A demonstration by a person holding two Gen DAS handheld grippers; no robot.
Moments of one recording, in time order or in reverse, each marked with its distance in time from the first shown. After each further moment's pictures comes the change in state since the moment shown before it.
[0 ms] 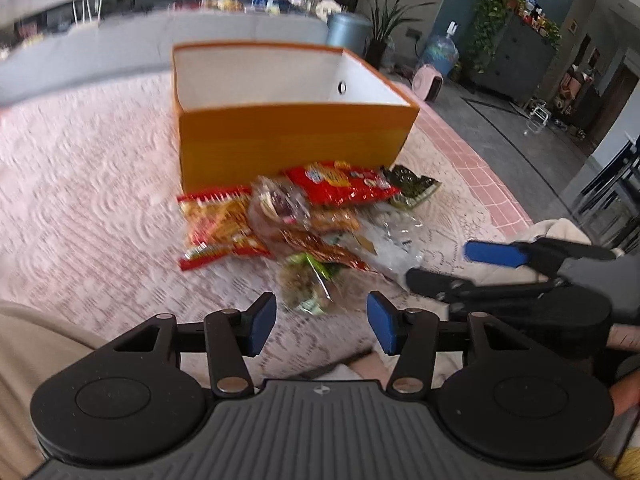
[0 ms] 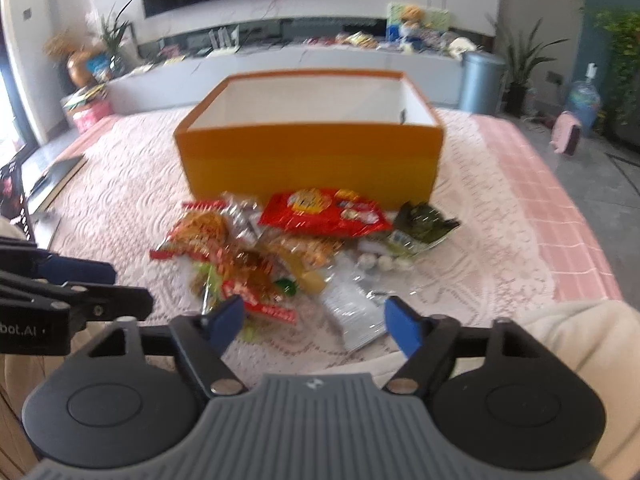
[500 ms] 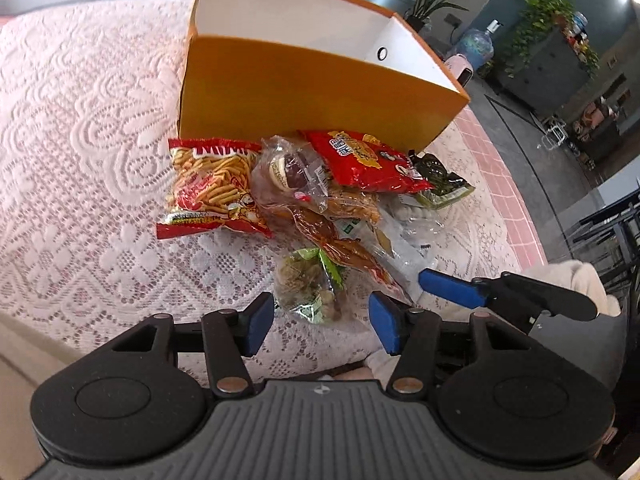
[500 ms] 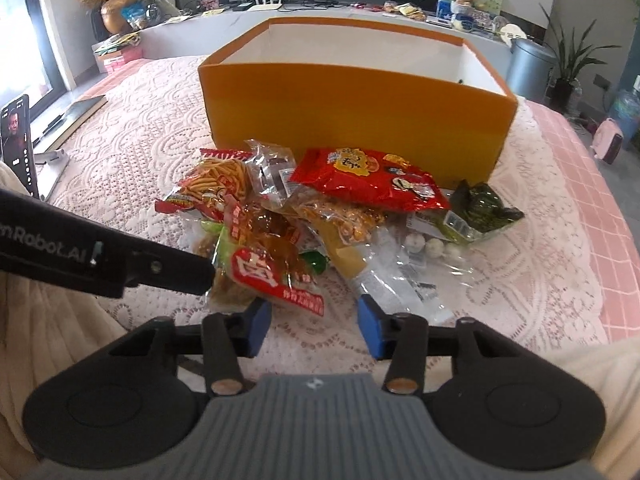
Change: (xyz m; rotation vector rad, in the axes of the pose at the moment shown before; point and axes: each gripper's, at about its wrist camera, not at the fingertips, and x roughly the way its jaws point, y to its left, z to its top) left arm 0.052 0.025 0.016 -0.203 0.122 -0.044; right arm 0.053 0.014 0.000 -0.120 0.103 0.067
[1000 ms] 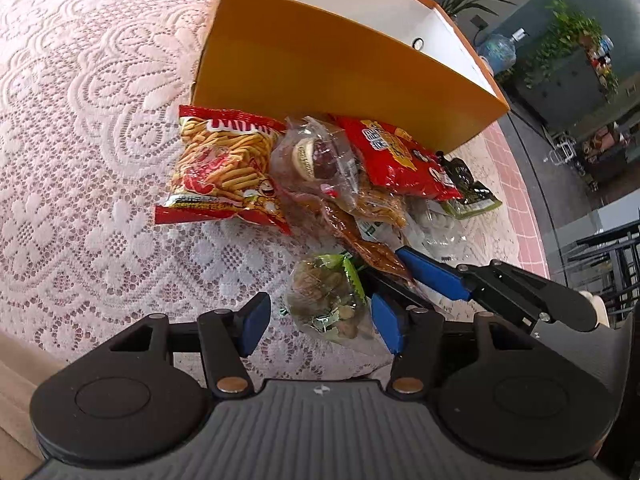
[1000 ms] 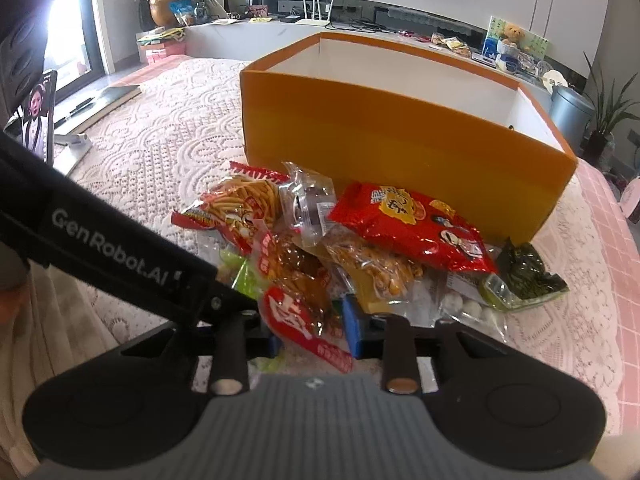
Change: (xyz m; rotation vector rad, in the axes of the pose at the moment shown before) left arm 0.024 0.025 0.010 -0.117 0.058 -0.018; right arm 0.025 0.012 0.015 -0.138 -0.067 0.059
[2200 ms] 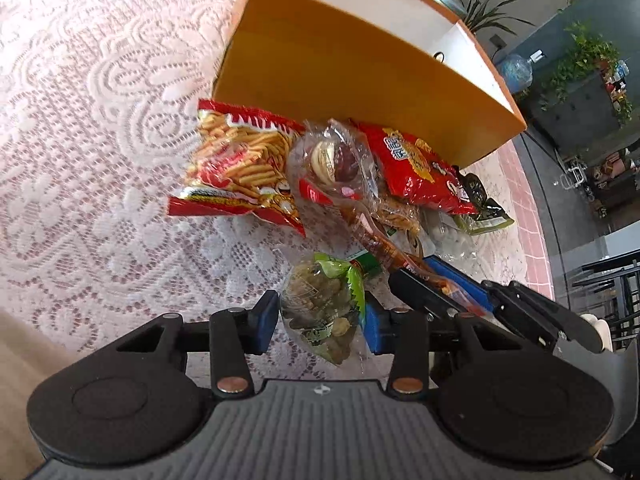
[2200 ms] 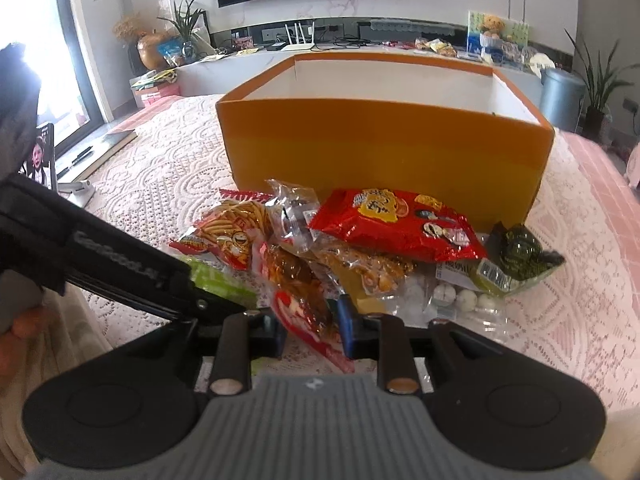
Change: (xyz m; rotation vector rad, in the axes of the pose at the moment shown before) left arm -0.002 0.006 -0.005 -0.061 -0.033 0.025; right arm -0.009 -0.019 -0.011 0.111 -0.085 0.045
